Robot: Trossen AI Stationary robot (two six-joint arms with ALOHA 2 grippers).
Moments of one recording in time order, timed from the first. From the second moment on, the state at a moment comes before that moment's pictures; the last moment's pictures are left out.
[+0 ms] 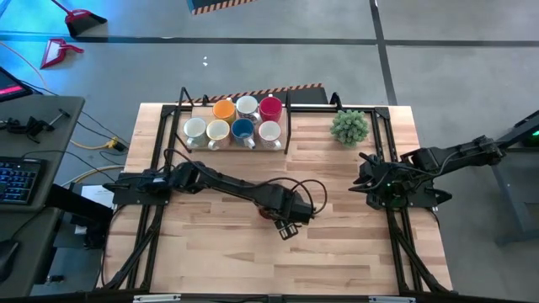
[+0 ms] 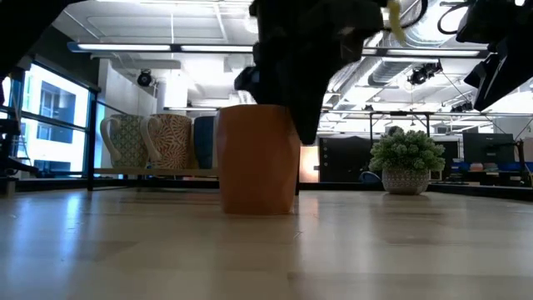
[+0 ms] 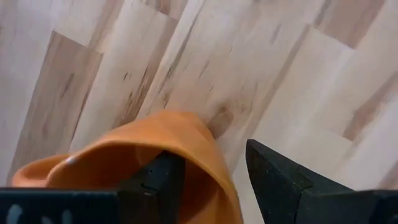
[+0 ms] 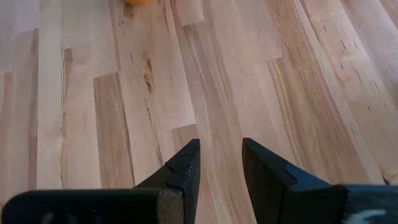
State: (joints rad) left arm -0.25 2.37 2.18 -1.27 -0.12 -0.69; right arm 0.27 0.58 0.61 -0.95 0.15 0.47
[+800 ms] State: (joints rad) left arm -0.23 2.37 2.18 -1.25 -0.11 -0.66; right arm 0.27 0.58 0.61 -0.96 0.16 0.47
